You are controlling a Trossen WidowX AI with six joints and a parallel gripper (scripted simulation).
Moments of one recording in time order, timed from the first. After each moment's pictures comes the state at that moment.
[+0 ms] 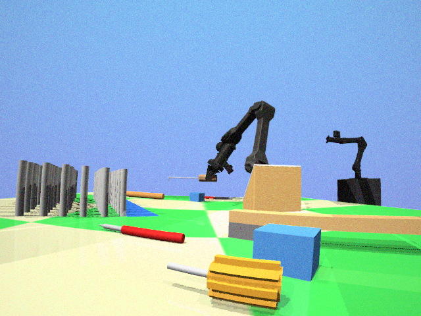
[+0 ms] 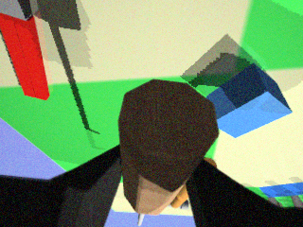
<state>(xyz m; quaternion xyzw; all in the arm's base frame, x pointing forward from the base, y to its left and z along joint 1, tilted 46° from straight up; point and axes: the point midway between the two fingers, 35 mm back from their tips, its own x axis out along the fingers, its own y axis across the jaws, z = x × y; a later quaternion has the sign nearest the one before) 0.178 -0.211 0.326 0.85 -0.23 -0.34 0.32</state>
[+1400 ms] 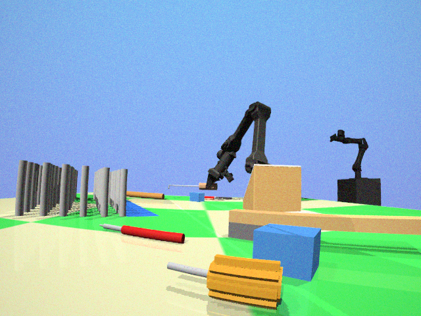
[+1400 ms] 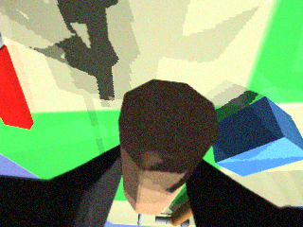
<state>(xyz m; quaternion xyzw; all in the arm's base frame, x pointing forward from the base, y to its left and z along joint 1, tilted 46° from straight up) 0.182 -0.241 0.296 0.85 -0.23 -0.34 0.32</state>
